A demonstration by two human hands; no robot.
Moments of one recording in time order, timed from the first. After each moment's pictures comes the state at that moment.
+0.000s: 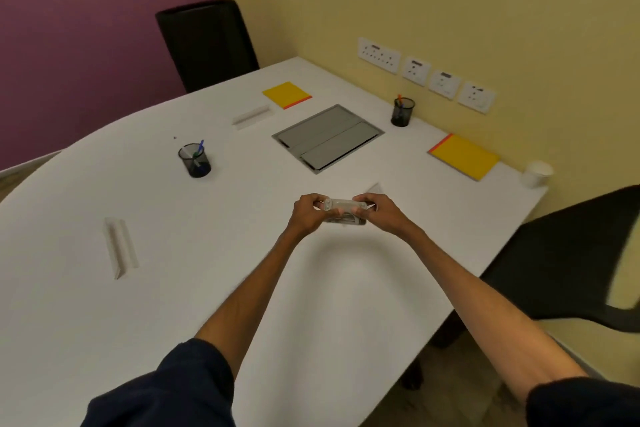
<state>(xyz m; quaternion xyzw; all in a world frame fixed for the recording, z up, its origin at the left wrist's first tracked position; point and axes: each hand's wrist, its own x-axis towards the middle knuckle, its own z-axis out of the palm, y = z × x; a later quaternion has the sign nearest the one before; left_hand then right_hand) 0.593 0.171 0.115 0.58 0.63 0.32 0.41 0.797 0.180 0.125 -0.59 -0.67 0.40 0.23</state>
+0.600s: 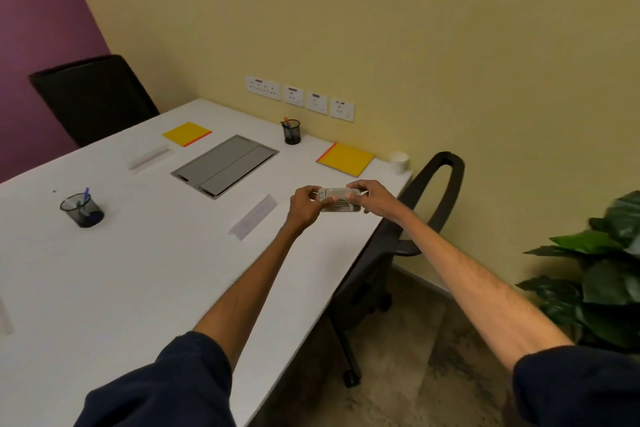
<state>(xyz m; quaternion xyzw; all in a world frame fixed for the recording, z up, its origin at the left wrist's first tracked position) 0.882 0.092 0.181 0.65 0.53 0.34 0.43 1.074 0.068 0.193 -0.65 -0.62 0.33 0.29</state>
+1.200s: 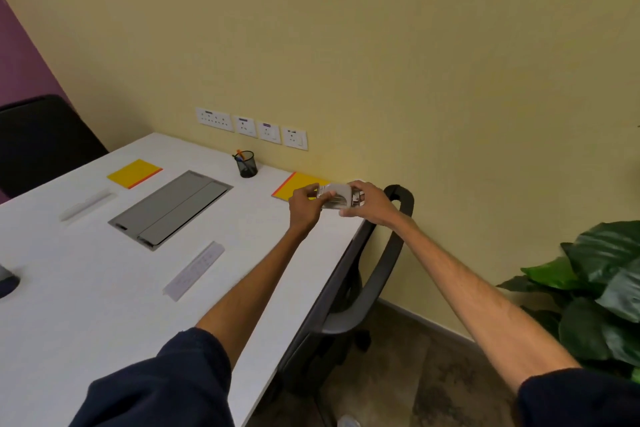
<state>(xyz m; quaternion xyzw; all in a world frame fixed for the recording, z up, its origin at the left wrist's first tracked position) 1.079 0.186 0.192 0.62 0.50 0.41 0.44 1.248 0.137 0.201 -0.66 -0.62 0.27 0.33</state>
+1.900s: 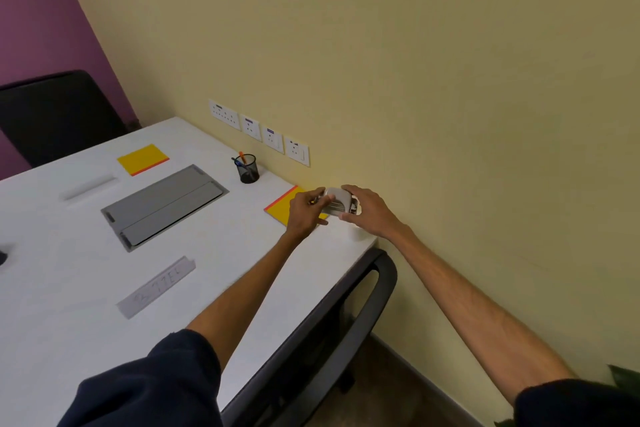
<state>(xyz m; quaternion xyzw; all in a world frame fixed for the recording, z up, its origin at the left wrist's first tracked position) 1.204 0.321 0.180 0.62 0.51 0.43 0.40 1.379 0.304 0.187 -0.59 -0.73 0.22 0.26</state>
